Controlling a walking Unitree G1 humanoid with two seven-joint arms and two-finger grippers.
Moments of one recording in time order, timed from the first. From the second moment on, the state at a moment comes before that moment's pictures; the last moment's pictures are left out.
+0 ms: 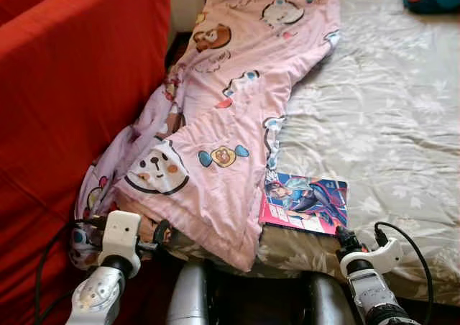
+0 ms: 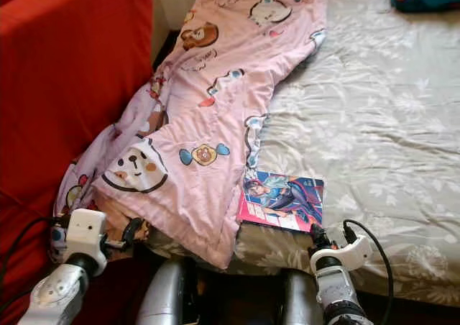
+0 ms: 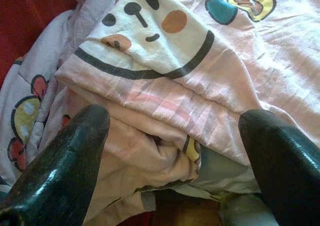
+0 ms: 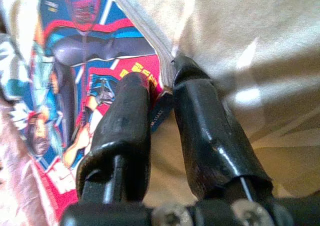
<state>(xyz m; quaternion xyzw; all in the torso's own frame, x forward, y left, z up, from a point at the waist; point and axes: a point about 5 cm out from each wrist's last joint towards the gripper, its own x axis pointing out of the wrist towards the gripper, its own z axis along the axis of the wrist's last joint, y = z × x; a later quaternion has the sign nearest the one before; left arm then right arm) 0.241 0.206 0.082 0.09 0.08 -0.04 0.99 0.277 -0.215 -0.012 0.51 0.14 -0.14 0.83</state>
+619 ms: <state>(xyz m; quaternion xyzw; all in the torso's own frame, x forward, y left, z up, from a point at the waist) 0.274 0.193 0.063 0.06 0.07 -0.01 1.00 0.300 -0.197 0.065 0.29 -0.05 -0.02 0.96</state>
